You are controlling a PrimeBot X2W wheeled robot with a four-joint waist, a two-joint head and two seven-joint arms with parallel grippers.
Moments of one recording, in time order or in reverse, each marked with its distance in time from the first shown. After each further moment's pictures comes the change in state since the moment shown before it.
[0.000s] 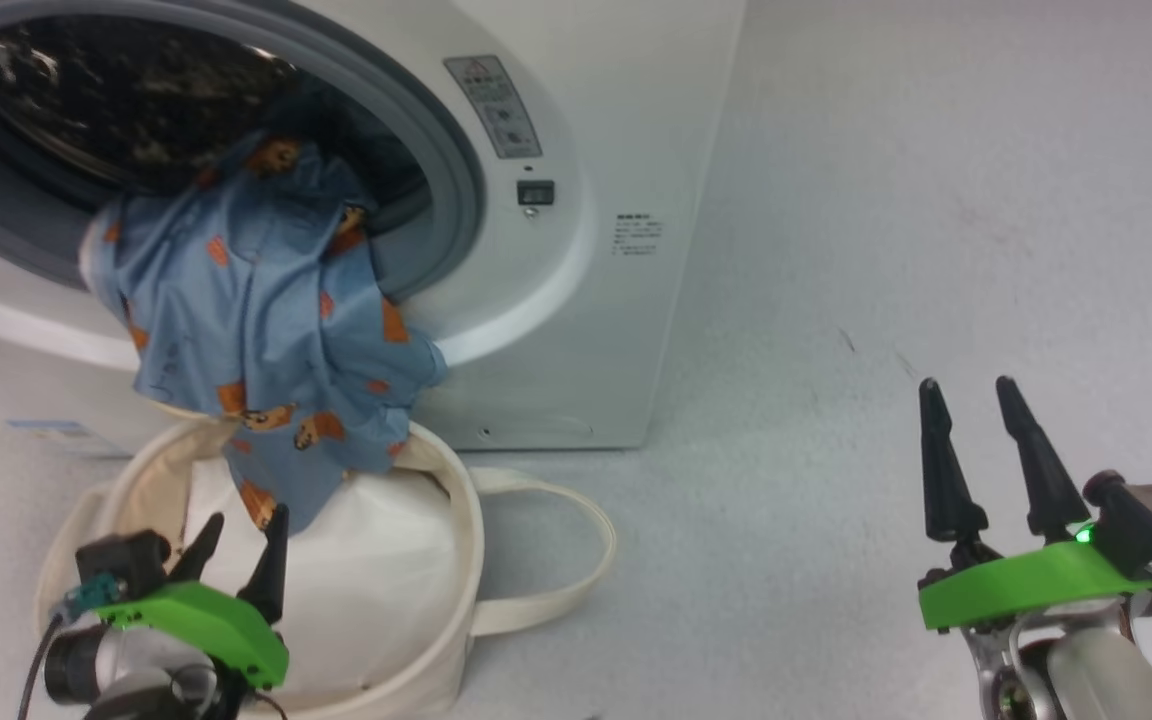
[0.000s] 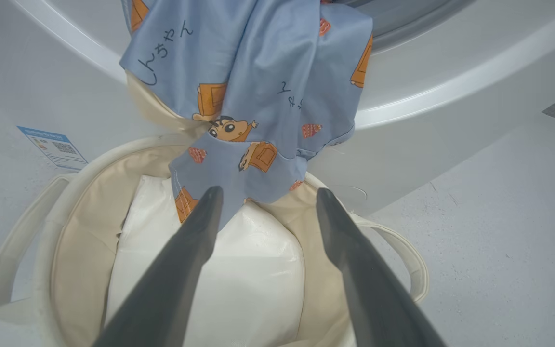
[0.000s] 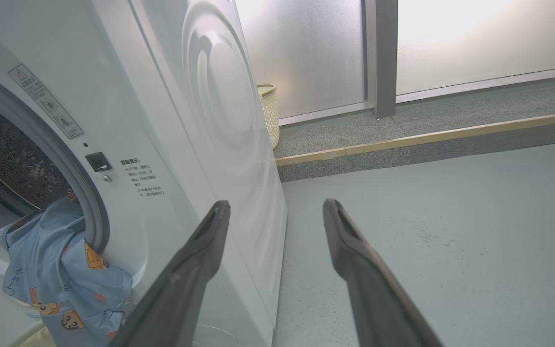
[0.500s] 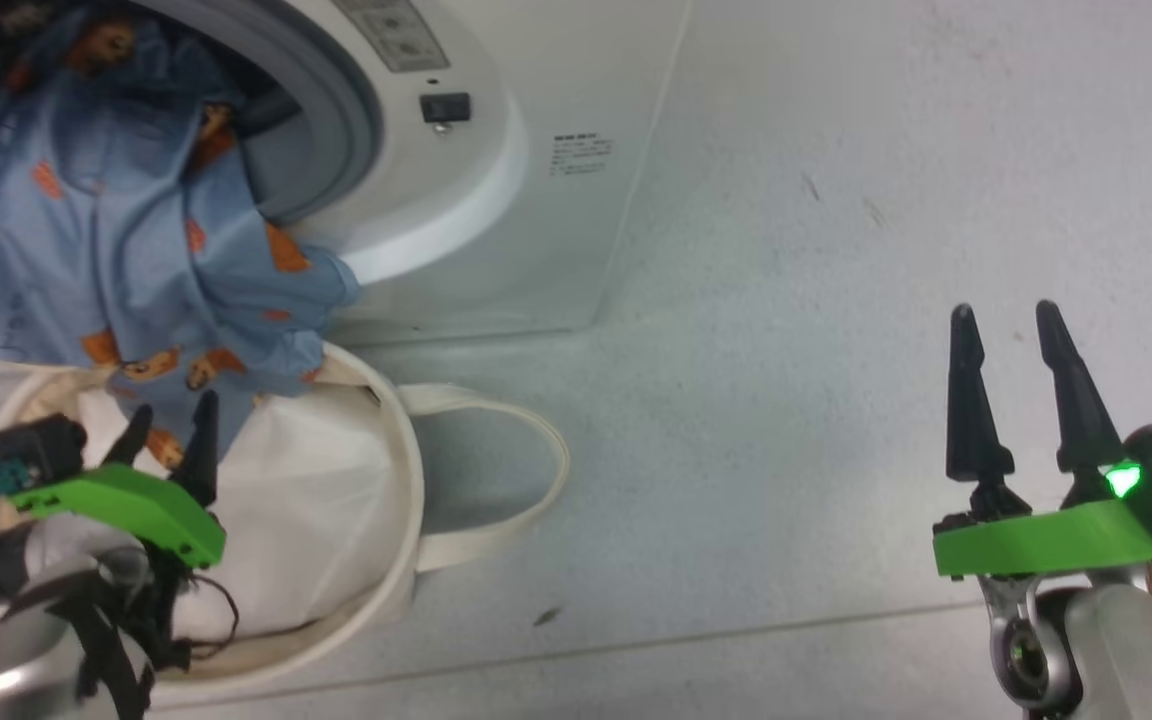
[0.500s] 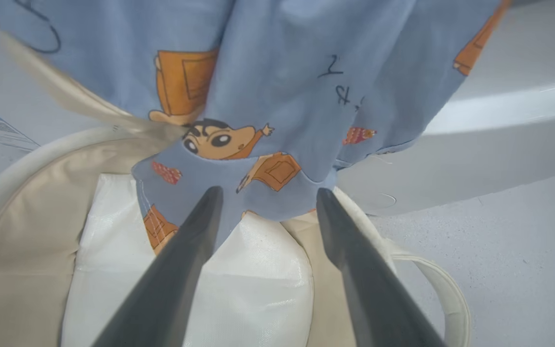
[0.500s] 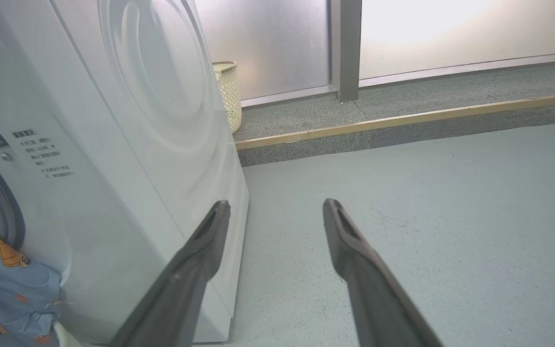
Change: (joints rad) left arm -0.243 0.082 -0.159 0.140 -0.247 0.000 0.003; right arm -0.039 0.025 -0.064 -0.102 -0.081 0.000 0.000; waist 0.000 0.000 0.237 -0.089
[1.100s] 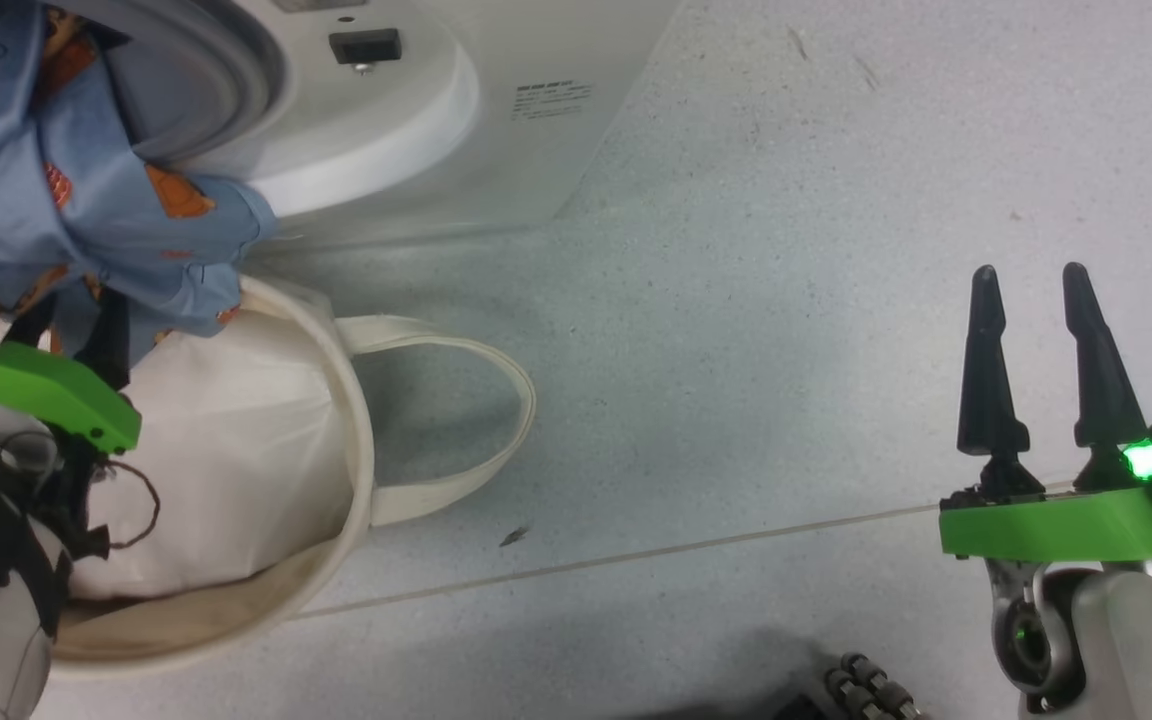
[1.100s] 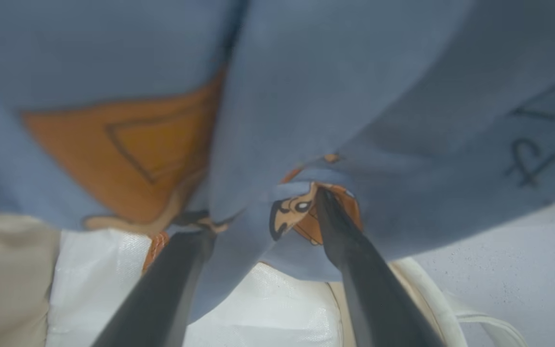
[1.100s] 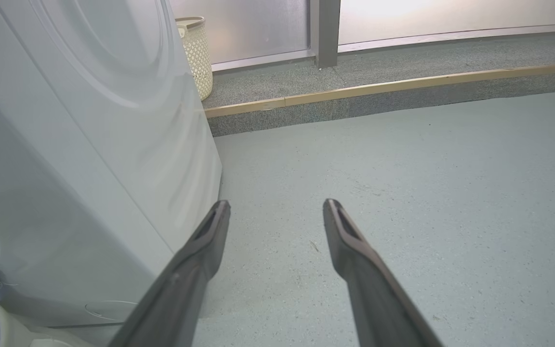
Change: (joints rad) left arm -0.239 0.087 -0.100 0.104 -0.111 0.000 0.014; right arm -0.020 0.057 -0.045 -0.082 -0.061 0.000 0.000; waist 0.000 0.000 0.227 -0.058
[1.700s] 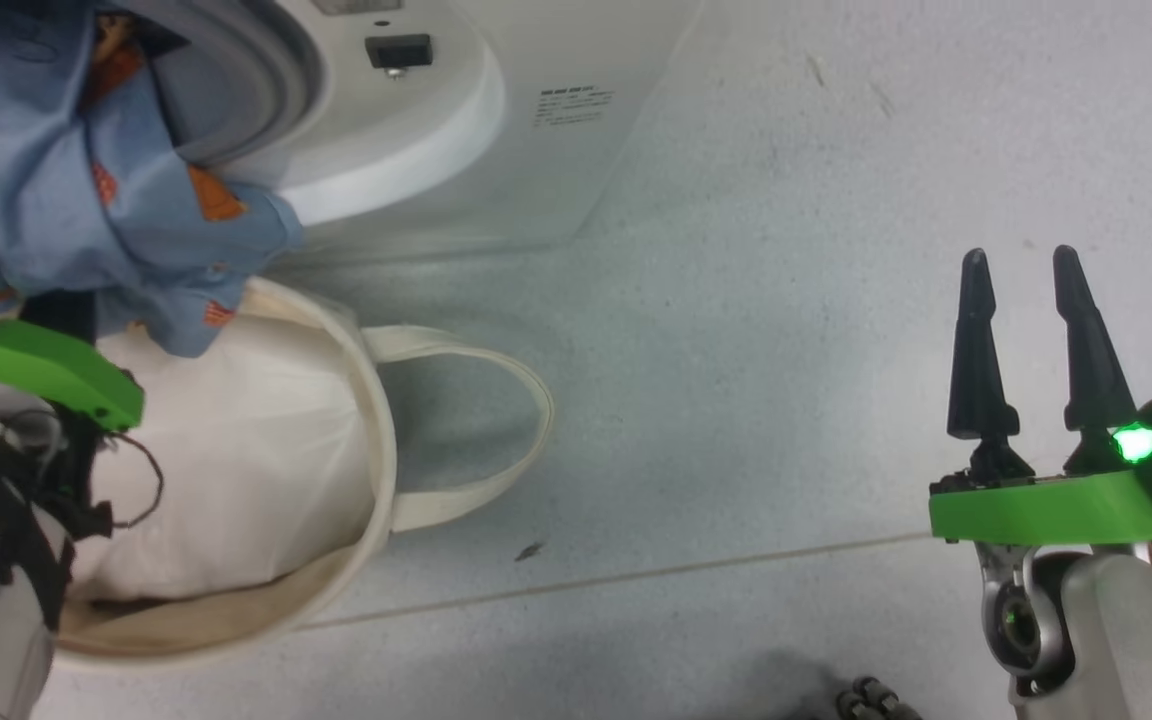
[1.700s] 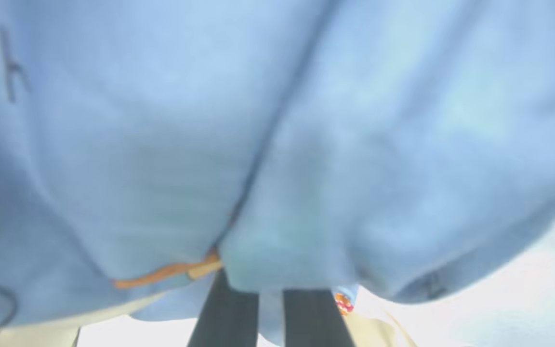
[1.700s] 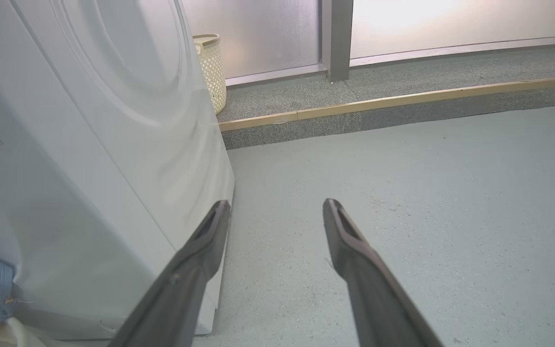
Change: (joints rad) left arm 0.020 0.012 0.072 -0.121 0.104 0.000 -0.017; right arm -0.034 0.012 0.008 0.020 -0.010 0.000 0.000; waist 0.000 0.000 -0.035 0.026
